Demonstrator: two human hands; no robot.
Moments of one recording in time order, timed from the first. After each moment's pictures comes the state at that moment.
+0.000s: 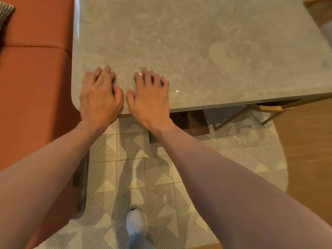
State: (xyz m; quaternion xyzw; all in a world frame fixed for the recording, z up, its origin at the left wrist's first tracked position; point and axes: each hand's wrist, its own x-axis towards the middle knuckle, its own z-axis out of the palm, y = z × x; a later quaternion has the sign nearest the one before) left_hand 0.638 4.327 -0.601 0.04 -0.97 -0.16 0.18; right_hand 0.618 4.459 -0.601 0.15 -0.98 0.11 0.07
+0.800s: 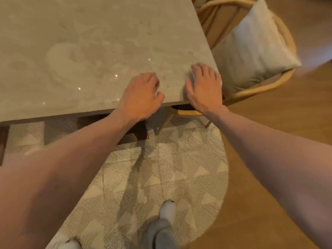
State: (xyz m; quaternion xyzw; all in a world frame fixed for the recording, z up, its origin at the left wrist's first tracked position) left_hand 0.526 4.828 -0.574 -0.14 -0.96 -0.24 0.05; right_hand 0.493 5.030 -0.569 0.08 -0.99 0.05 0.08
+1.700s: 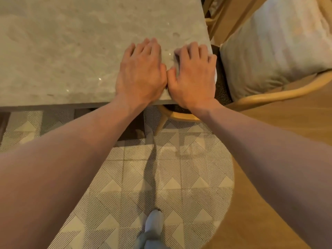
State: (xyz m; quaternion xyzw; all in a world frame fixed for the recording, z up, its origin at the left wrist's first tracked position) left_hand 0.453 4.940 -0.605 -0.02 -0.99 -0.09 0.14; right_hand 0.429 5.075 -0.615 0.17 -0.96 0.06 0.20
